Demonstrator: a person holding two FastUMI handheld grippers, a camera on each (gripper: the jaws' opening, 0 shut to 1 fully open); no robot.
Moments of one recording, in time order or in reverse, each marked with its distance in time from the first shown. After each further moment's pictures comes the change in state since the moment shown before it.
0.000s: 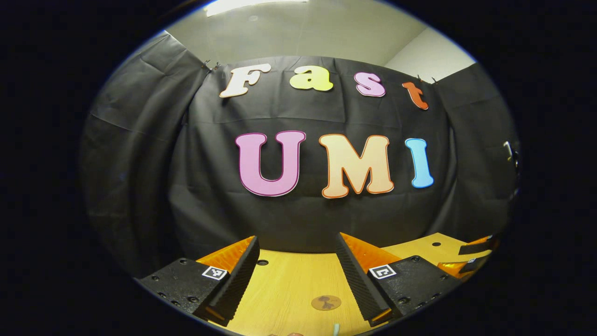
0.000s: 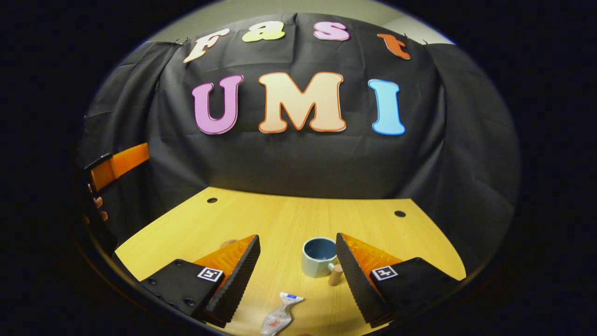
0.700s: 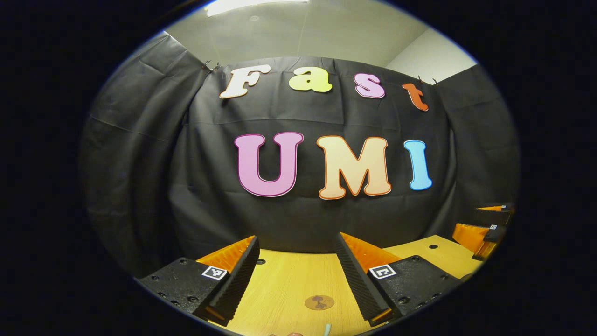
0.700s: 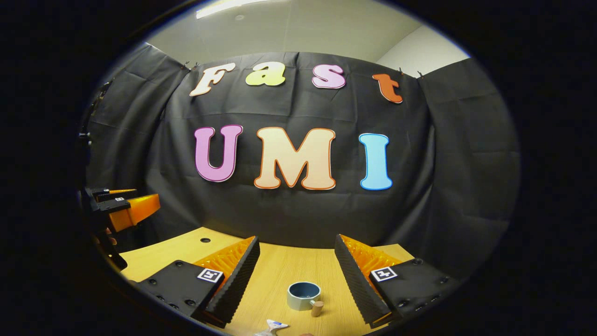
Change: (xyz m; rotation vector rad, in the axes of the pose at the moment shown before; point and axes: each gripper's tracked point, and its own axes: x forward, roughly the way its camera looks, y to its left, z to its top) left arm -0.007 -0.016 0.011 -0.010 -0.007 0.003; right arm -0.045 -0.016 0.109 -0.036 -0.375 -0.035
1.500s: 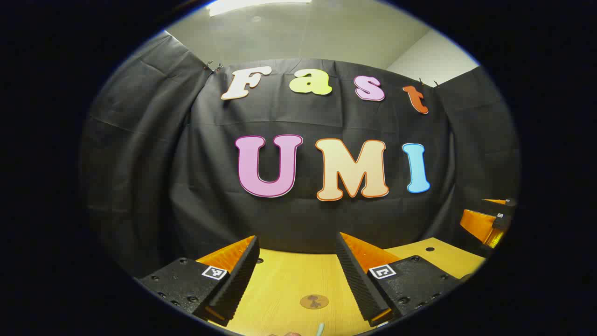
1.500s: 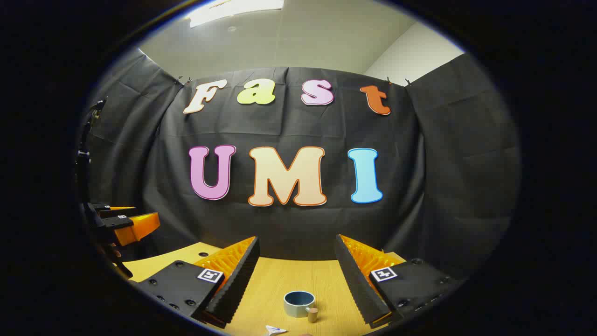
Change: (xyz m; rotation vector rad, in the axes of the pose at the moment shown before) left arm -0.014 -0.008 0.007 -0.009 0.001 0.013; right arm -0.017 -0.021 0.036 0.047 -0.112 -0.033
